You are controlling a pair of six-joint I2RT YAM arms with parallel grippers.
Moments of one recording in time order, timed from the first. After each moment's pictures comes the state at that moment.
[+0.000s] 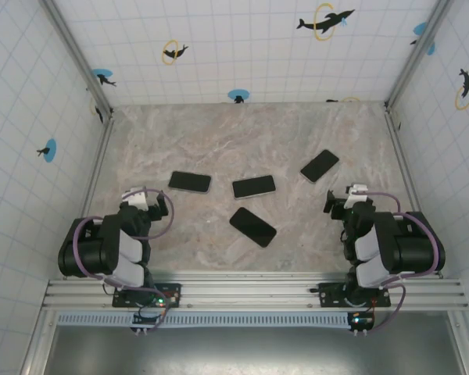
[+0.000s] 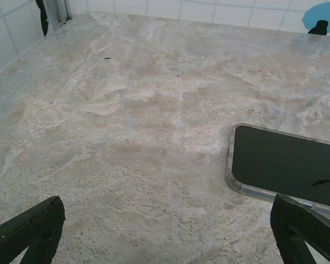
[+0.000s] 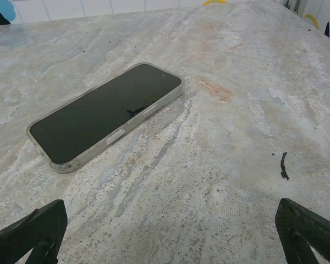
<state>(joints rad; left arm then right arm) 0.07 1.51 0.00 1.20 0.07 -0.05 0.03 1.51 0.01 1.15 0.05 0.07</state>
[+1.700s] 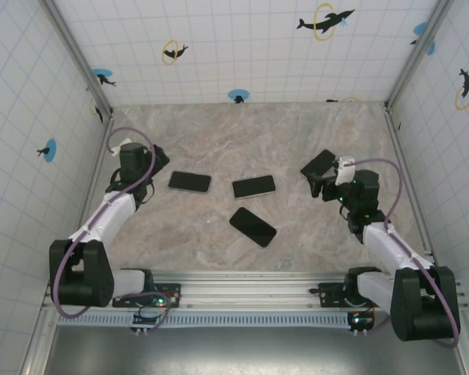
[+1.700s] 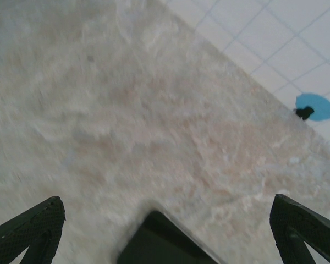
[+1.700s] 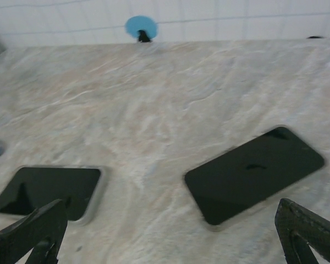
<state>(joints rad) -0.11 1.30 0.78 -0.10 -0.10 -0.68 0.12 1.07 0.41 0.25 -0.34 0.06</state>
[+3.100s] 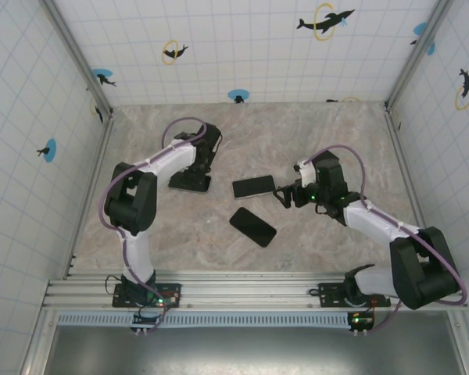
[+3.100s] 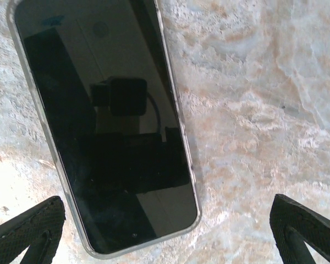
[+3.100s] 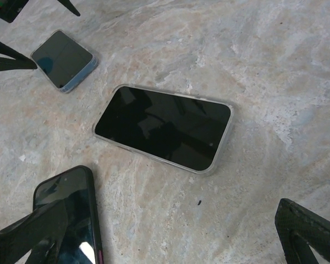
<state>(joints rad) -0.47 1.98 1.48 -0.87 -0.25 -1.60 0.39 1.30 0.60 0.02 -0.42 0.08</state>
